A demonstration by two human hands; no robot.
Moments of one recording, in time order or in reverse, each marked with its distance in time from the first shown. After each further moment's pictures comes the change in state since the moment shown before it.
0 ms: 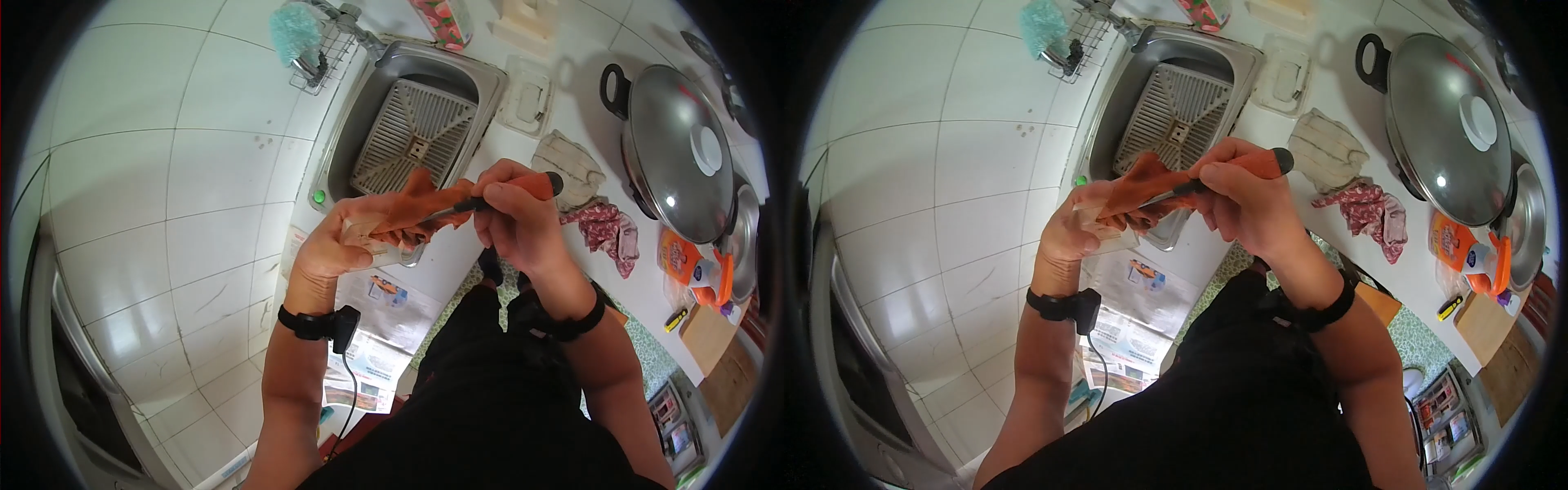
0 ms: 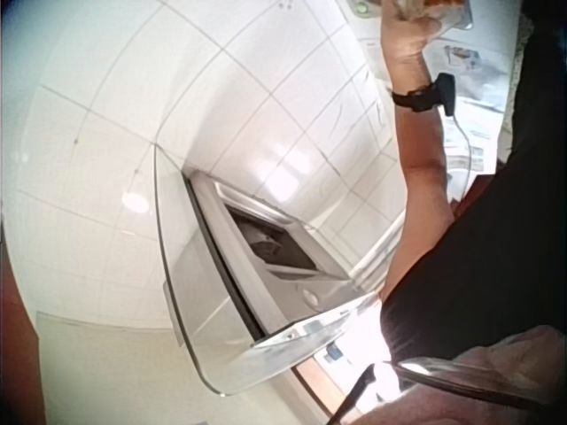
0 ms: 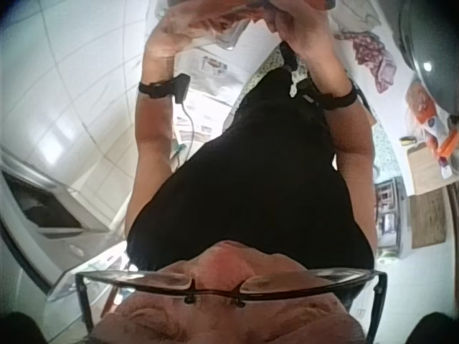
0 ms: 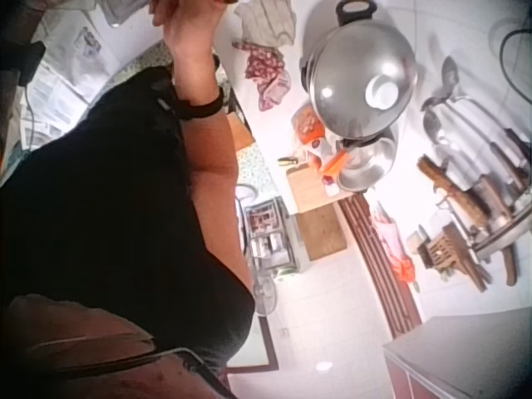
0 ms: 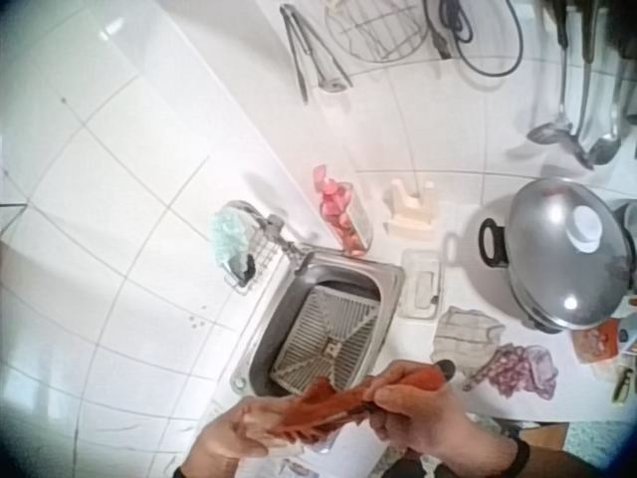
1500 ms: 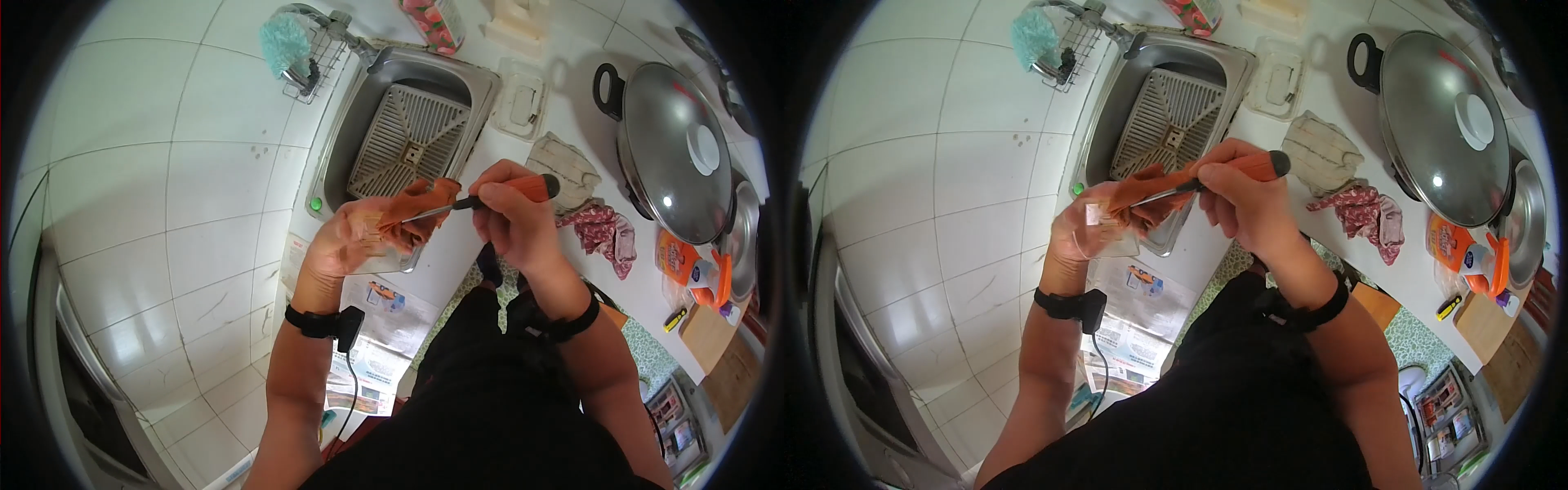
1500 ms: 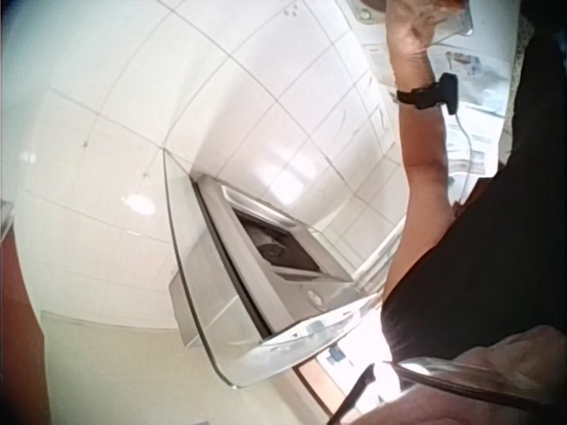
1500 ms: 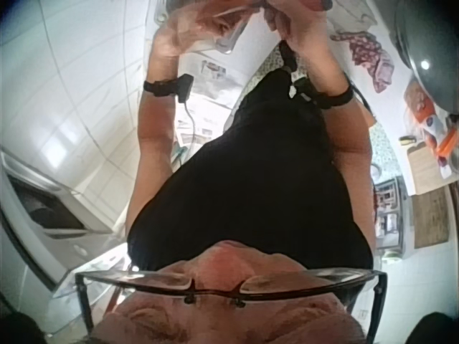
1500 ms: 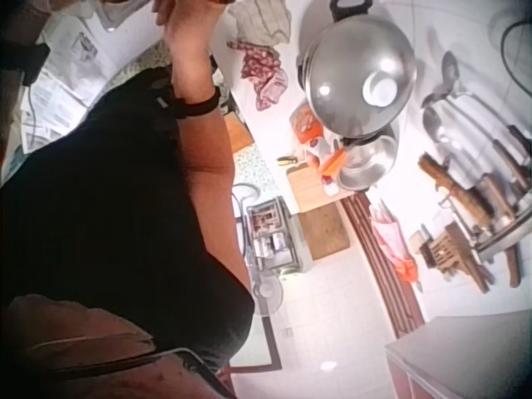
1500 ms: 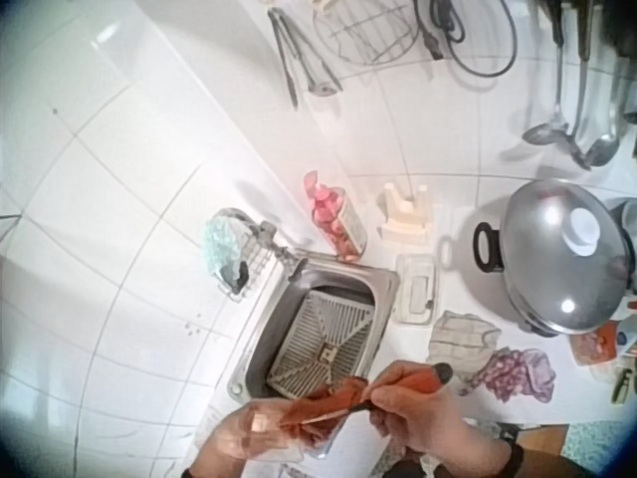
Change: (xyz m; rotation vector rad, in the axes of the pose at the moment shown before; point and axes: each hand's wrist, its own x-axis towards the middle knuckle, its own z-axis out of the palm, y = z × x) left_hand 0.016 -0.007 -0.004 -0.045 -0.083 -0.021; right_hand 0.006 -0.004 -0.010 -0.116 0.118 -0.018
